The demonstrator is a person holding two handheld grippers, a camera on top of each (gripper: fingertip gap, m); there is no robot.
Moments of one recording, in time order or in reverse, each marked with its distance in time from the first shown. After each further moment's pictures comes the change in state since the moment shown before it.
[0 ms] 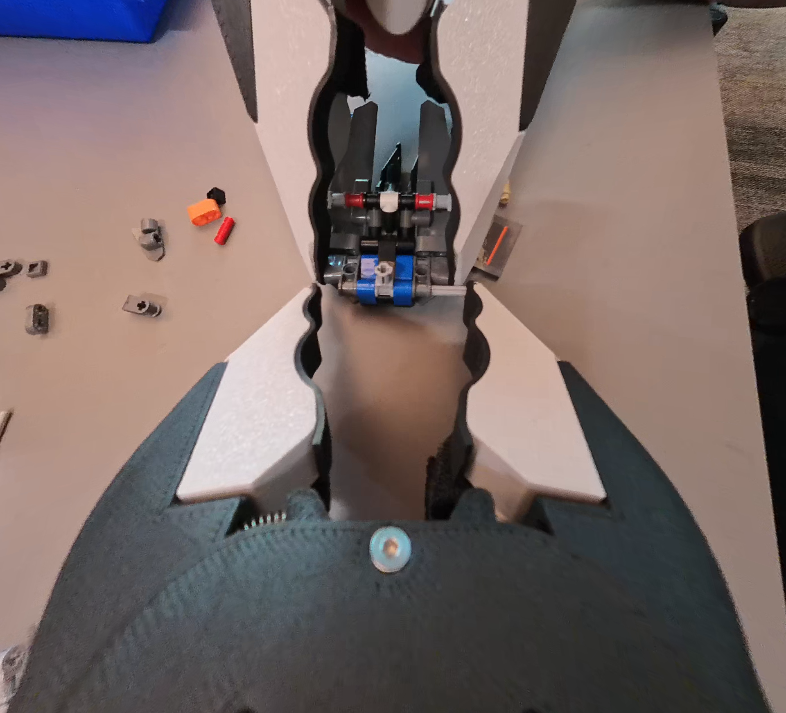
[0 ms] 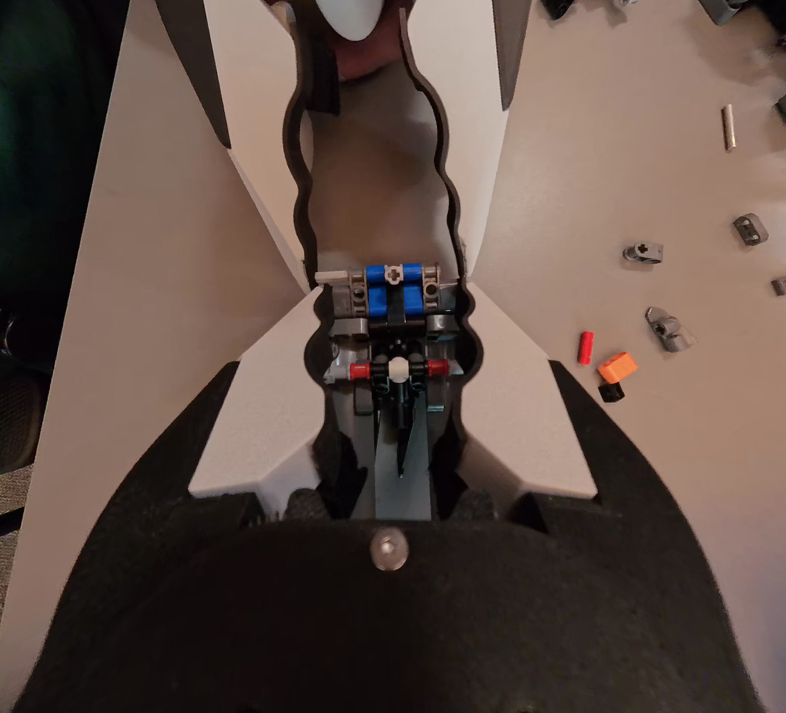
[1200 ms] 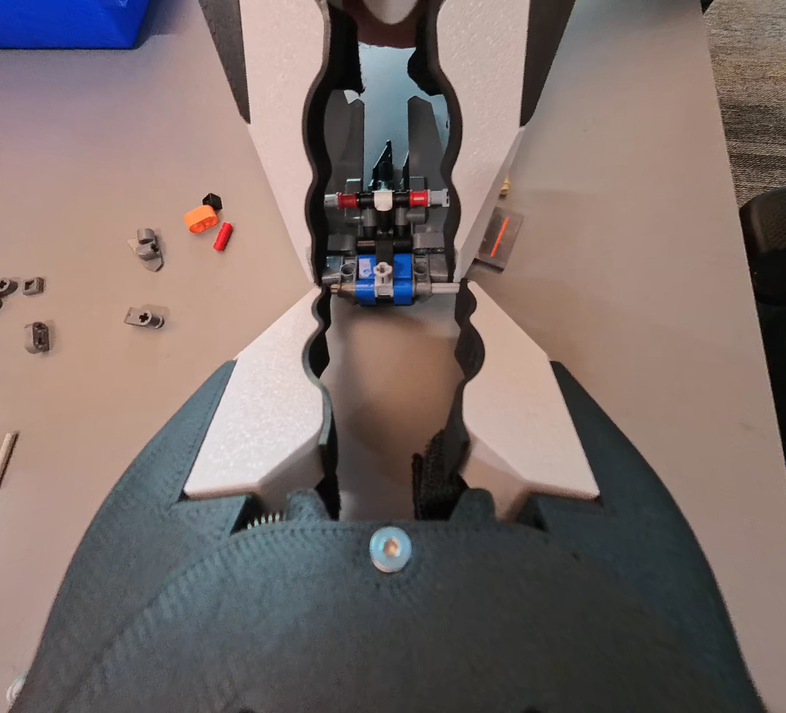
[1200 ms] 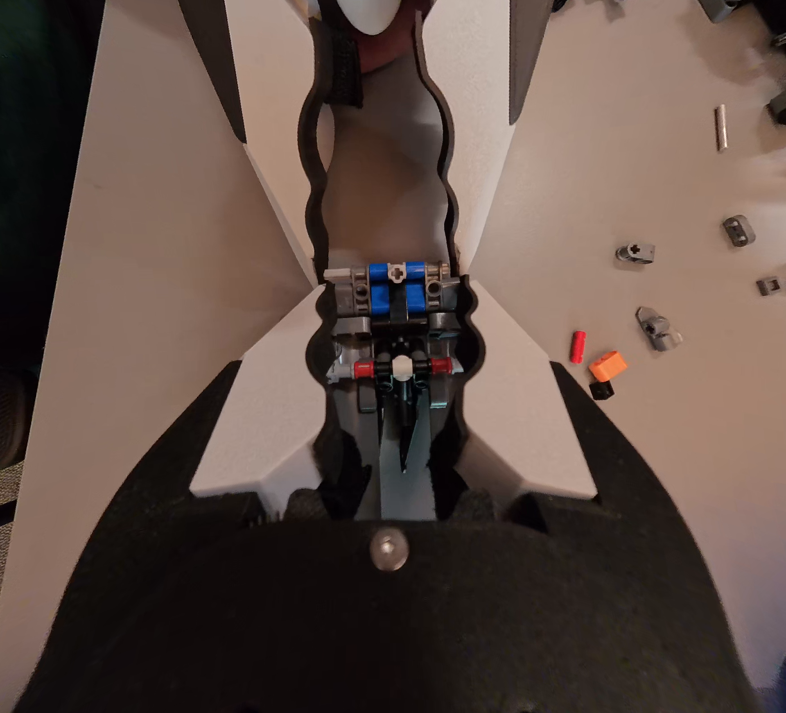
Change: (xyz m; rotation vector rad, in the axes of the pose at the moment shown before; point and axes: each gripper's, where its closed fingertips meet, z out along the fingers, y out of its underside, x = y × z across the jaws) left arm -0.003 0.001 0.001 -0.008 0.041 0.041; right arm 0.002 0.000 0.000 -0.033 0.024 -0.016
